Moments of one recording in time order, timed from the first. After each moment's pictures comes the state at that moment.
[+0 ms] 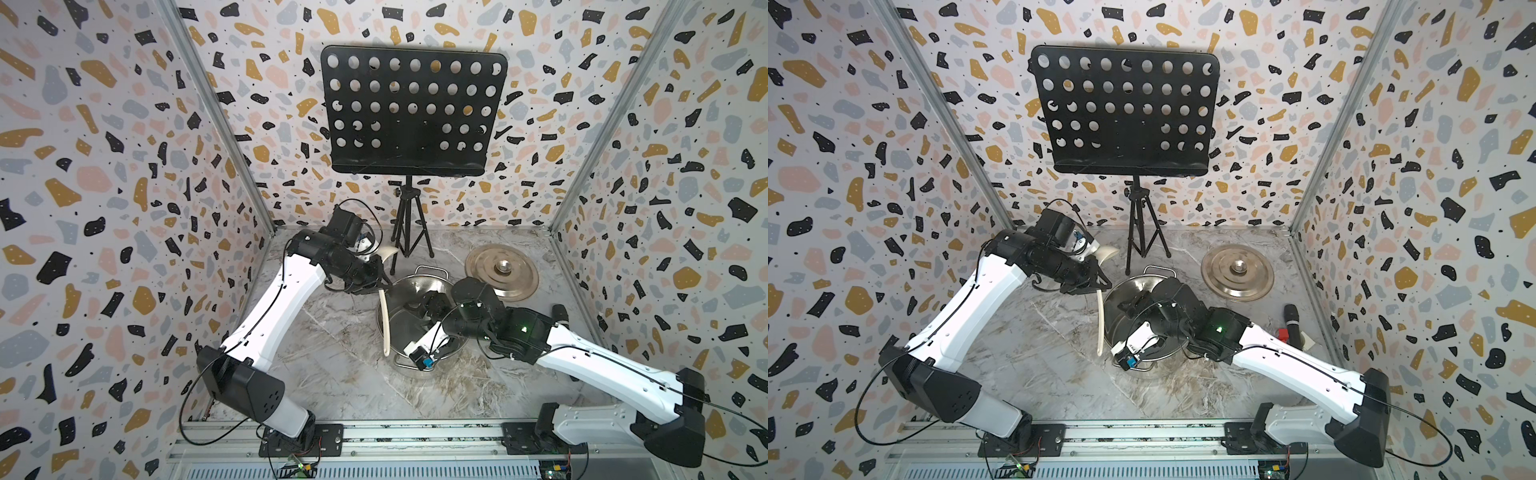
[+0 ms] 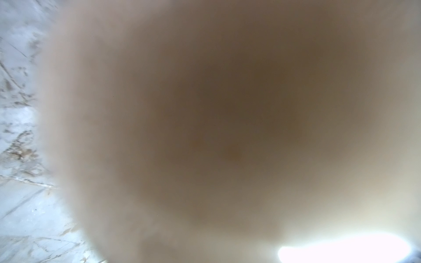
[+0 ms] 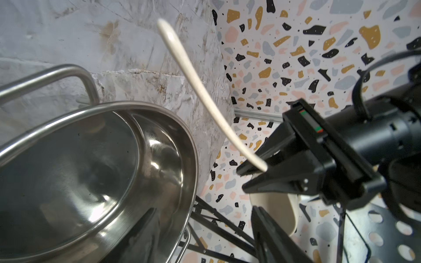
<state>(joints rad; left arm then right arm) -0.42 1.55 1.70 -1.27 0.54 -0.50 1.06 1.24 1.18 -0.46 -0.08 -1.58</state>
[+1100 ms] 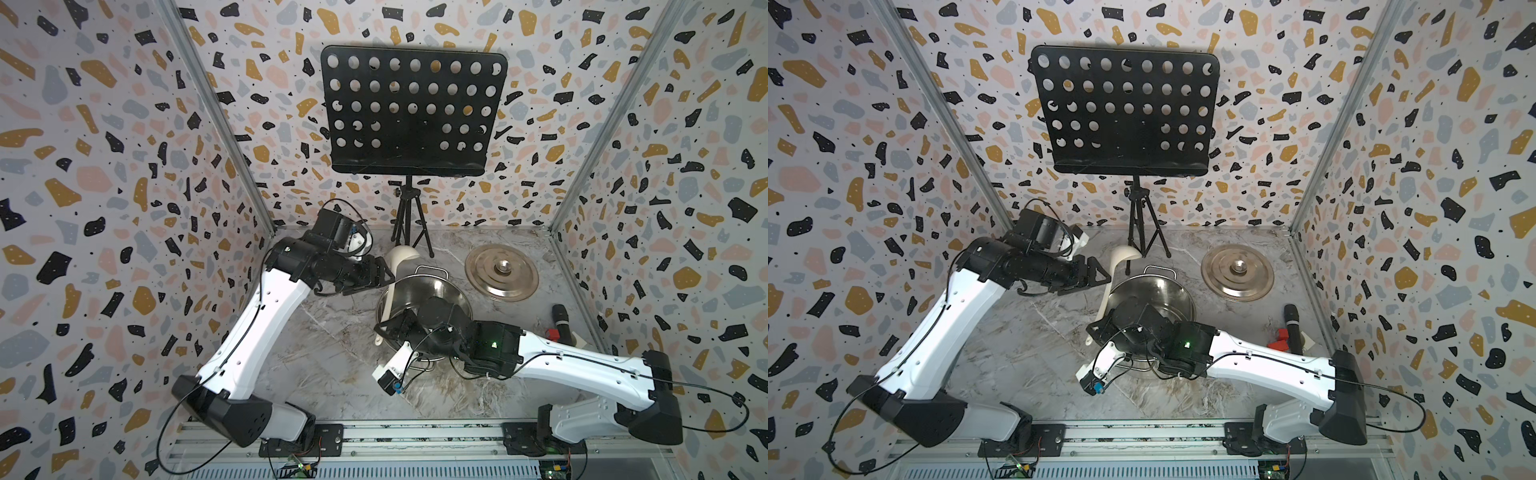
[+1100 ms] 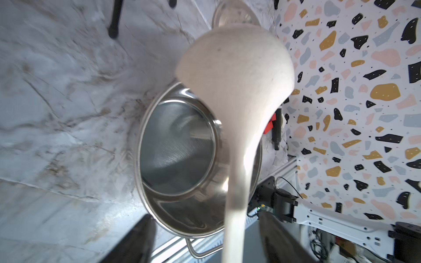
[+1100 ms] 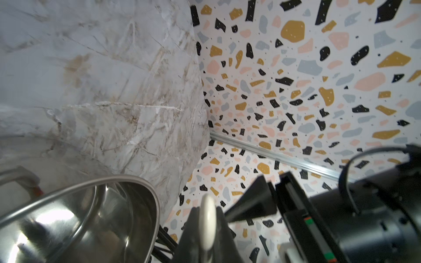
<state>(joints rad) -0.42 1.36 1.69 -1.22 0.39 -0.47 1.25 1.33 1.25 -0.32 0.09 -1.55</state>
